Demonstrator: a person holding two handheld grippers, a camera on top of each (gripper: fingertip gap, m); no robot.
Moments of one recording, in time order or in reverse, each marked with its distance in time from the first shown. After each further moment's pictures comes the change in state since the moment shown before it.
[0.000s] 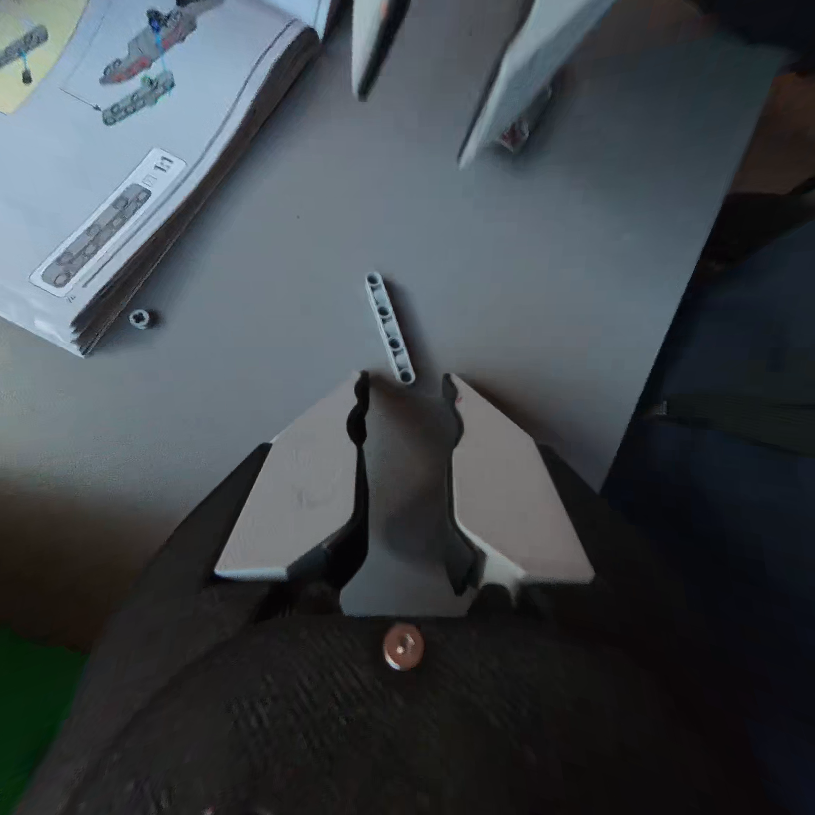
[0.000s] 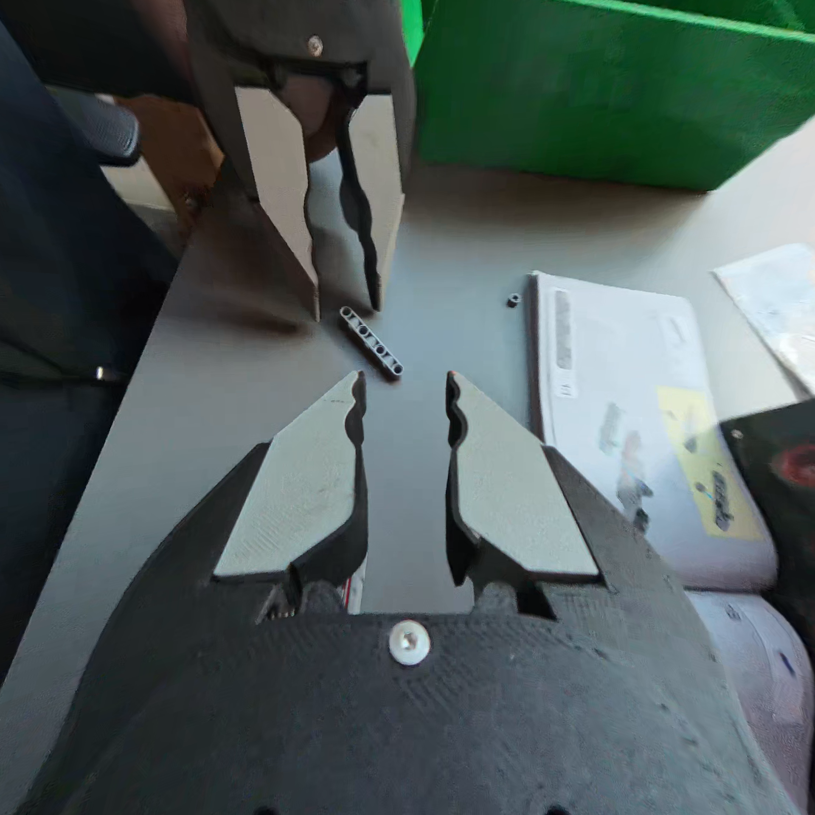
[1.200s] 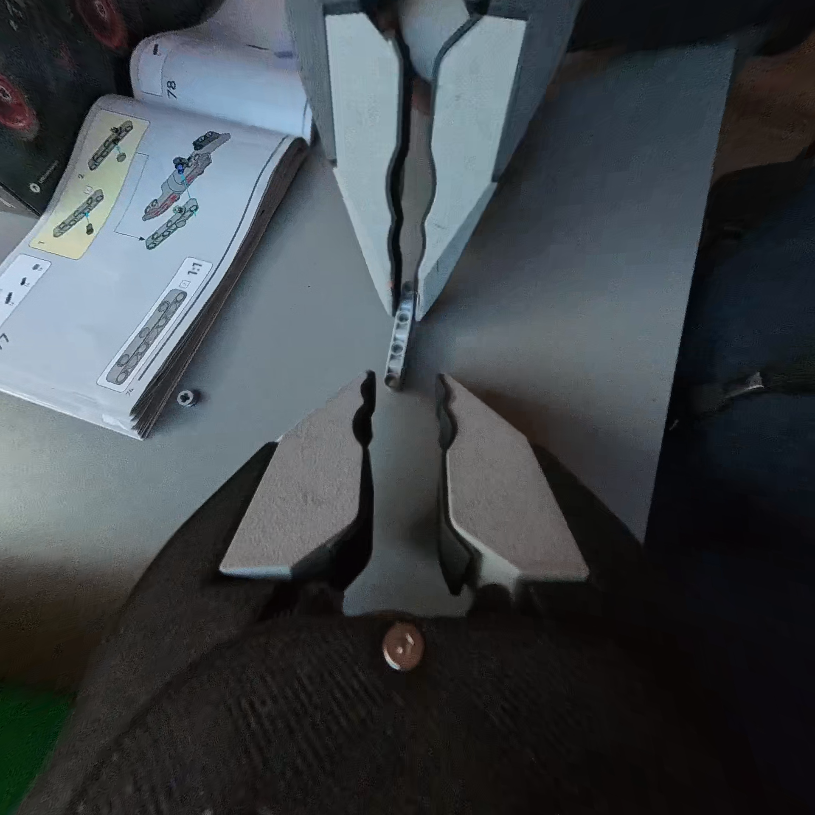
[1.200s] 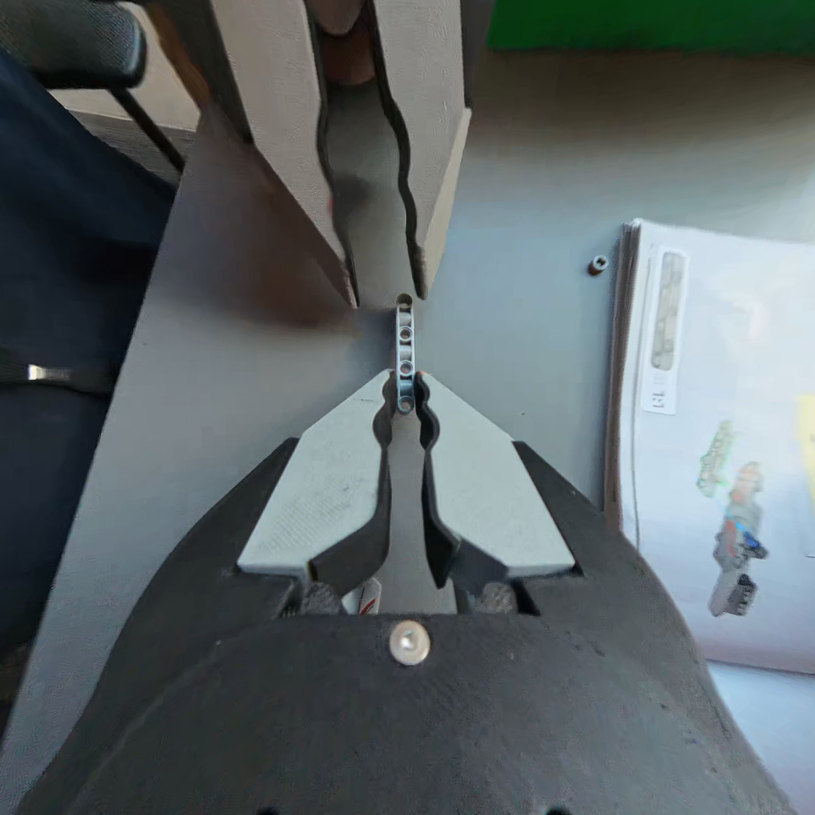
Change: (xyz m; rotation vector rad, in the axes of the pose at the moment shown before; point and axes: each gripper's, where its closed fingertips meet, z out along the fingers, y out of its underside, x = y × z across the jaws) left arm -0.006 -0.016 0.001 0.125 0.006 0.206; right arm -0.018 0.023 0.041 -0.196 -0.168 0.058
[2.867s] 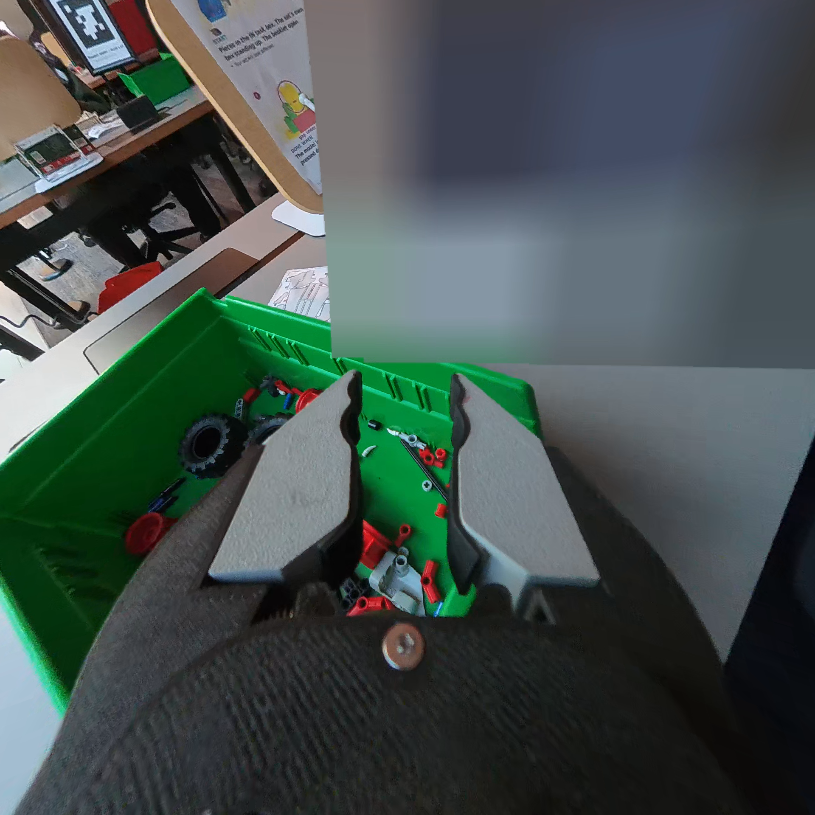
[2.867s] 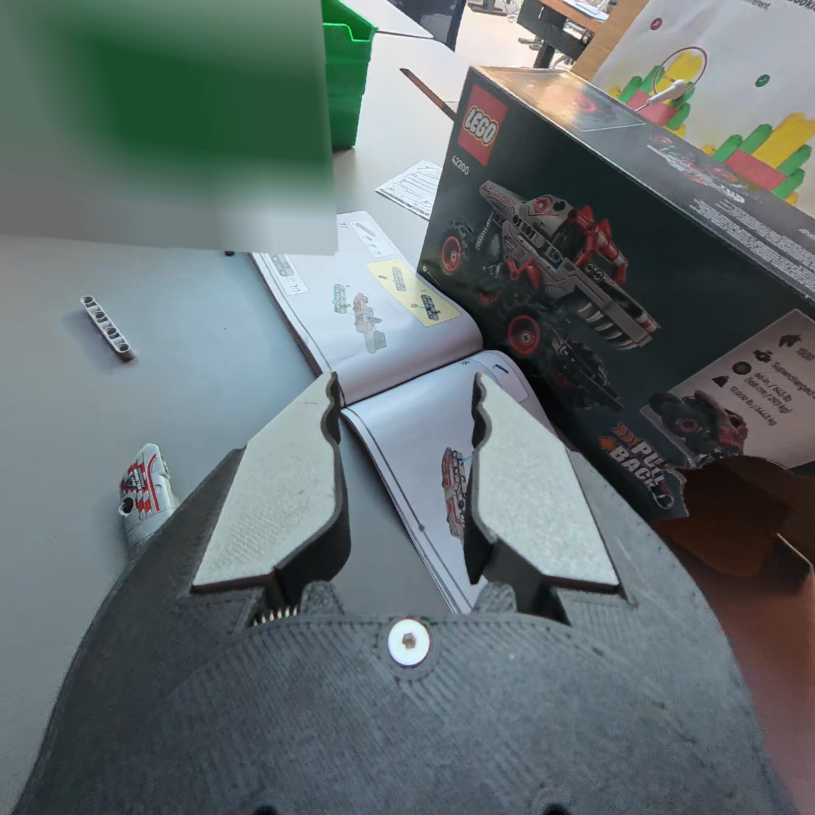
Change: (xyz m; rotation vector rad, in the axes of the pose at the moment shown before) left arm -0.121 0.002 -0.183 0.230 -0.390 0.013; right arm 0.096 0.070 -0.152 0.344 0.675 0.269
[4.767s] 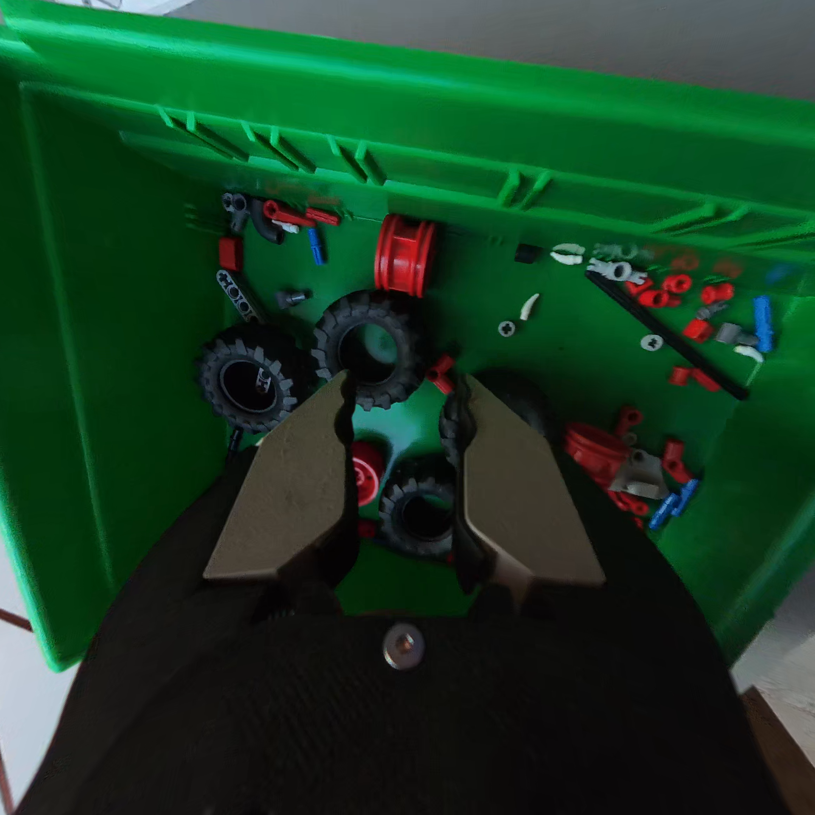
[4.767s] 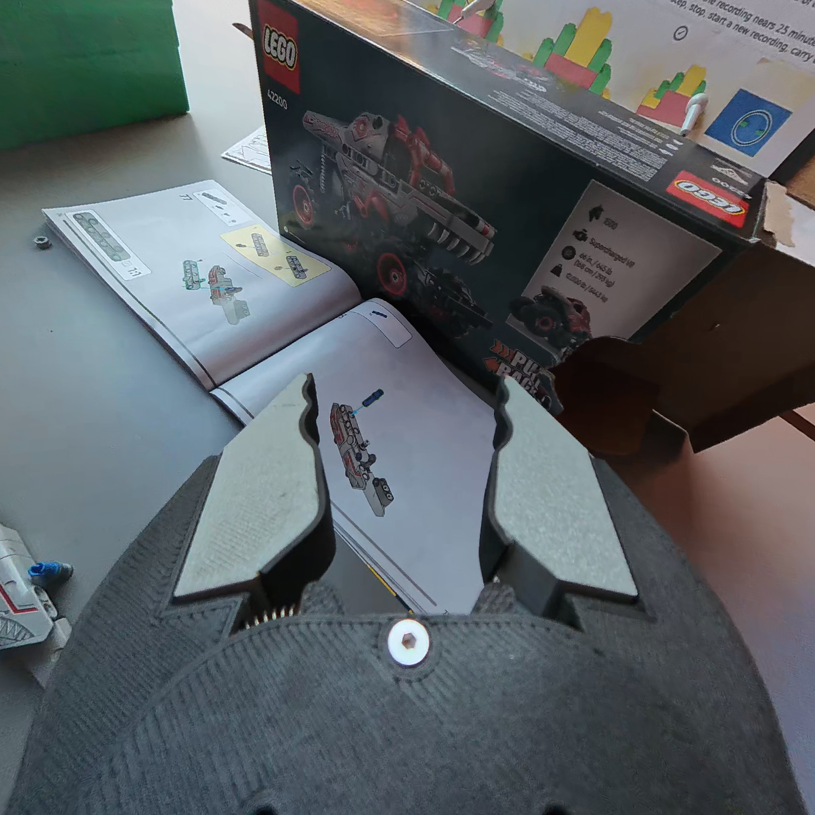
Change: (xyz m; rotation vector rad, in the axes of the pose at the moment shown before) left arm -0.094 0.106 0.065 -0.862 0.301 0.225; right arm 0.064 0.031 -0.016 -0.047 0.242 0.119
